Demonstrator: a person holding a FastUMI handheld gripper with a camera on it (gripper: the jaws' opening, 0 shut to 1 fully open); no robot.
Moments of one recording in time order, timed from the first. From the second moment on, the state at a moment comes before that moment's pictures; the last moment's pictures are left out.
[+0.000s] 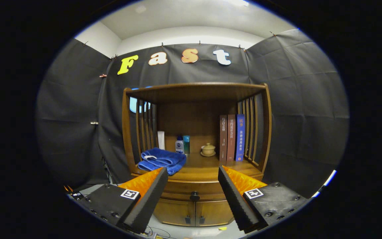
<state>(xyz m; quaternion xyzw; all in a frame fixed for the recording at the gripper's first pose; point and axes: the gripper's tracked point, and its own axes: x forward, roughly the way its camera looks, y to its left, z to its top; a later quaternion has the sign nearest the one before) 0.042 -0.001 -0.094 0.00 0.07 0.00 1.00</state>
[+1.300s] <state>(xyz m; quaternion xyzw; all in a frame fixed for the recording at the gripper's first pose) 0.177 -0.006 -0.362 0.02 0.27 -0.02 0.96</state>
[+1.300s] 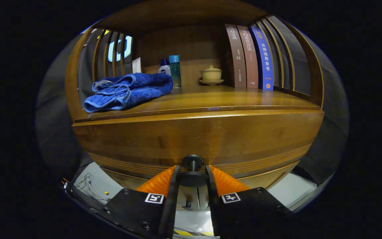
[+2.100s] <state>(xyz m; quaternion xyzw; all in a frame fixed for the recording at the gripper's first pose) 0.102 -0.001 -0.350 0.02 0.29 -0.02 0.96</state>
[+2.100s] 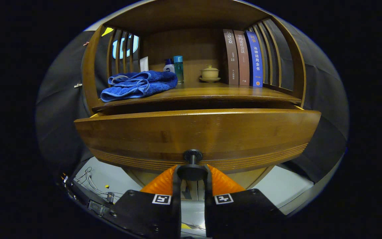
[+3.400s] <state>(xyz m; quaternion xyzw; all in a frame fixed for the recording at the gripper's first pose) -0.021 0.009 -0.345 0.03 0.34 -0.02 0.94</state>
